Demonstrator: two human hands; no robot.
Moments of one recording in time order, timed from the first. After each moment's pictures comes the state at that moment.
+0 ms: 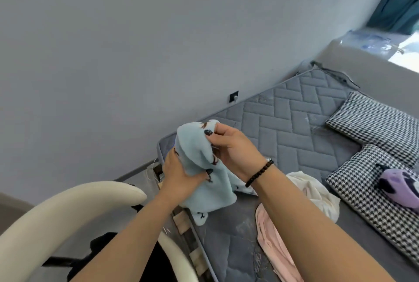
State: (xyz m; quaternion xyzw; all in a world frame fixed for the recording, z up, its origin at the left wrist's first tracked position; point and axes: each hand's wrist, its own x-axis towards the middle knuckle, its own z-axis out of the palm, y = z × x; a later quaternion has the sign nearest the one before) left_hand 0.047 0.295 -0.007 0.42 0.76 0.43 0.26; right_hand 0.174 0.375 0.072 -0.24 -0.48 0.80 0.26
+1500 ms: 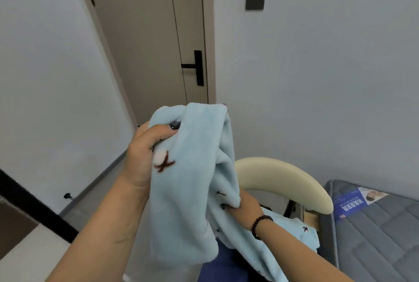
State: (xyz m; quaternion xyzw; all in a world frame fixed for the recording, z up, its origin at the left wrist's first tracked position) left_hand -0.017 -0.229 0.231 0.06 0.56 0.83 0.00; right_hand -0.037 -0.046 0.001 -0.04 -0.90 0.44 -0.06
